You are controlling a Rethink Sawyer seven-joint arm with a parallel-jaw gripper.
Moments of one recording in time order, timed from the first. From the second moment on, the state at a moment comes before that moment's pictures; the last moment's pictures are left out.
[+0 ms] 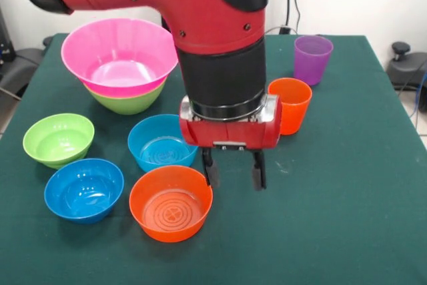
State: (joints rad) arm -0.46 -0.36 0.50 0.99 -0.35 0.94 1.91
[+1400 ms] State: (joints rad) arm -0.49 -0.26 0.50 0.86 -0.37 0.99 1.87
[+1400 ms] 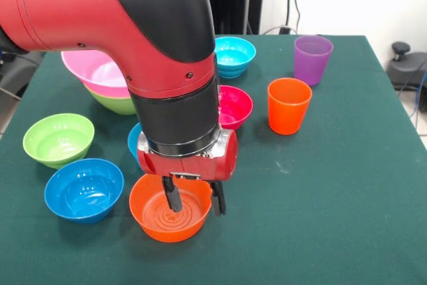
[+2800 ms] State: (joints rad) arm -0.49 -0.27 0.50 1.01 -0.38 0.90 1.87
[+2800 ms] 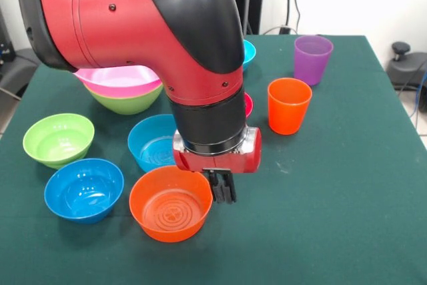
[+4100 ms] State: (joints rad) arm -0.49 -0.31 0.49 1.02 -0.42 0.85 1.87
